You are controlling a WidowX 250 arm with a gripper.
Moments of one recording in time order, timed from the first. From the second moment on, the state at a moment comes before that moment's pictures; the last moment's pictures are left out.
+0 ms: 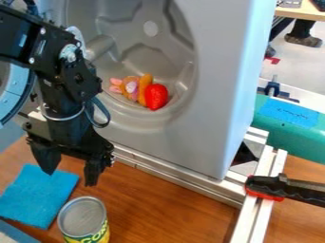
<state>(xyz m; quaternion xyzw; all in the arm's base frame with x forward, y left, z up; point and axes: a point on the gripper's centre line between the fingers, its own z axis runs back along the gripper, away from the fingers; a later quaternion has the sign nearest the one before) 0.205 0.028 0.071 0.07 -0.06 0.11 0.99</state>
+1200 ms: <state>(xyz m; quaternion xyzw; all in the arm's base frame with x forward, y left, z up) 0.197 0.102 0.014 -0.05 -0.04 0.01 1.00</state>
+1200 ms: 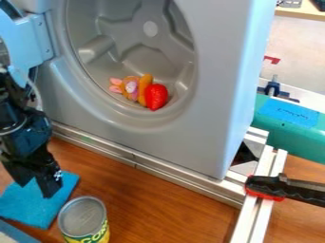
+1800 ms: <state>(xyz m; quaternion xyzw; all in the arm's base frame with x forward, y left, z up) 0.193 0.086 -0.016 -0.16 -0.01 0.02 0.99</state>
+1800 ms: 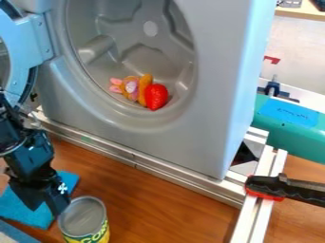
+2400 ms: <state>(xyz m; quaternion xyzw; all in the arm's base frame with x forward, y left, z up) 0.200 0.048 -0.038 -0.16 -0.02 0.01 0.99</state>
